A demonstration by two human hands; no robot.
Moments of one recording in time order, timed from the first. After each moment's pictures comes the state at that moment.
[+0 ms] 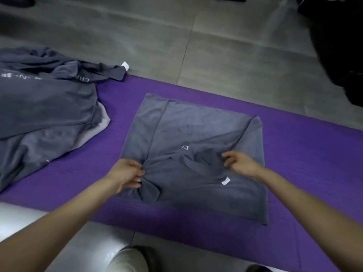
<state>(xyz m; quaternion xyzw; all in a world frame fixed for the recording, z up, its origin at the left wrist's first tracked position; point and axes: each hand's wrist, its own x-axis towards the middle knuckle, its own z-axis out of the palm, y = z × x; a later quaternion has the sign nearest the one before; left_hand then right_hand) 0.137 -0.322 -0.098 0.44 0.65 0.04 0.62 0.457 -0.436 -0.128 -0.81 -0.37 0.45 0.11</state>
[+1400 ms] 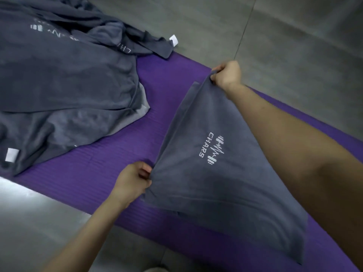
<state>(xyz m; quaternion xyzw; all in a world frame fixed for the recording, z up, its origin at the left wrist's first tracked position) 0.050 -0.288 -0.164 0.50 0.65 0.07 0.57 0.352 -0.095 -0.132 -0.83 -0.43 0.23 0.26</state>
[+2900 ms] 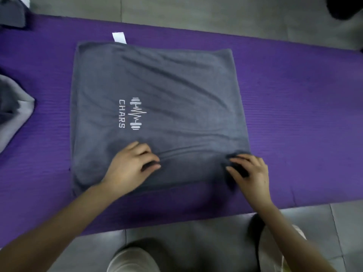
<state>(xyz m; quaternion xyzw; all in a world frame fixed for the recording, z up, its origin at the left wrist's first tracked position) 0.169 -0.326 -0.200 0.94 0.16 0.09 0.28 0.391 -0.581 -0.199 -0.90 -0.39 0.04 0.20</state>
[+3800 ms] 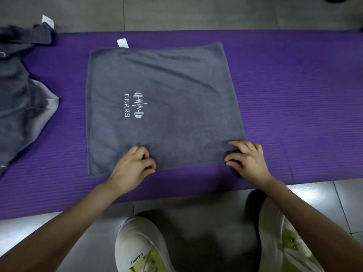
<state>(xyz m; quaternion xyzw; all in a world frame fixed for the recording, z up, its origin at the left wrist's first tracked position) 0.127 -0.370 -0.199 0.96 0.16 0.01 0.23 0.398 -0.617 -0.201 -0.82 -0.55 0.07 0.14</state>
